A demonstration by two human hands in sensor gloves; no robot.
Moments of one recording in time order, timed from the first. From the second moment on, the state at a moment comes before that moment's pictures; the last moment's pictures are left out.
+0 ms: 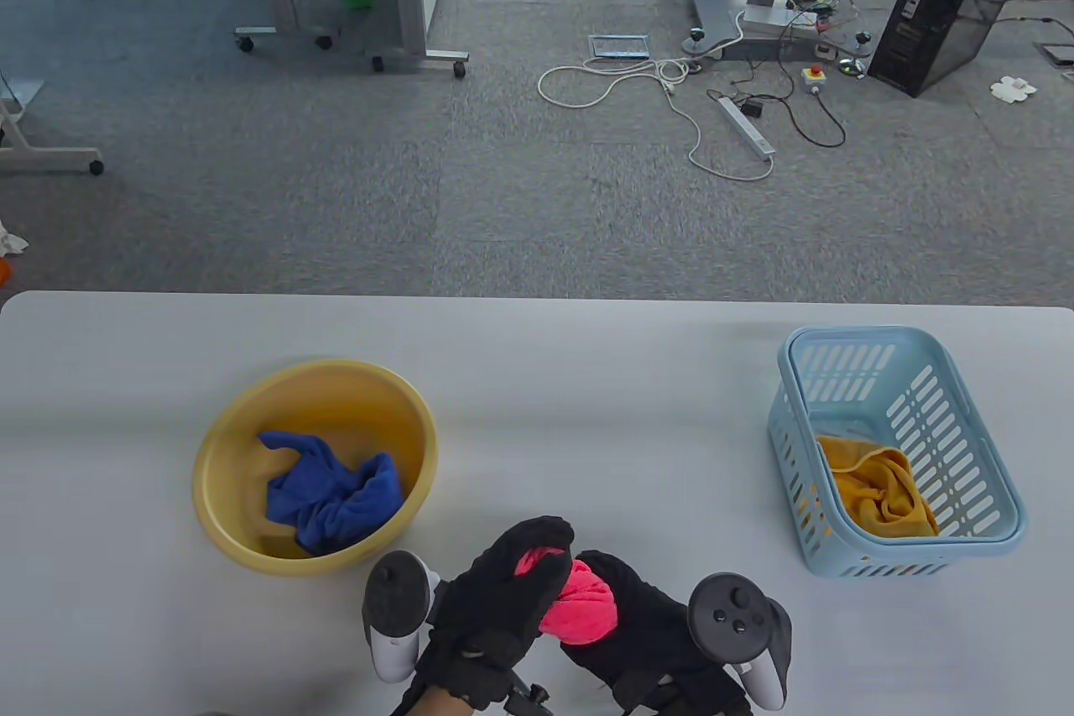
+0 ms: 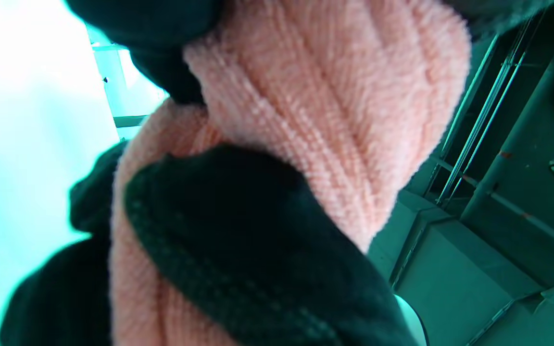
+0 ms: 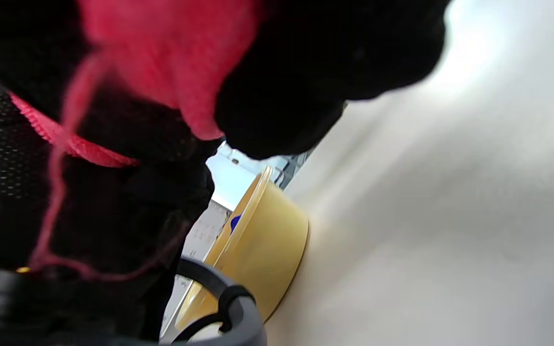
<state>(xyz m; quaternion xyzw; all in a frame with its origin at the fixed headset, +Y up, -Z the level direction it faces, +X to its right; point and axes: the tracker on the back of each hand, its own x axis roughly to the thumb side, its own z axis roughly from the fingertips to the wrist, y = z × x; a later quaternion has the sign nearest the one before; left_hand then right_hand) -0.108 -0.715 -0.243 -0.02 -0.21 0.67 0.71 0.117 -0.714 -0.218 0.15 0.09 0.83 0.53</state>
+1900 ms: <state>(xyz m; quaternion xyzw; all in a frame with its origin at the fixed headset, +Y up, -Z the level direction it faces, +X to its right) -0.094 -0.679 -0.225 0.10 -0.36 0.60 0.71 0.082 -0.770 -0.223 0.28 0.44 0.48 0.70</state>
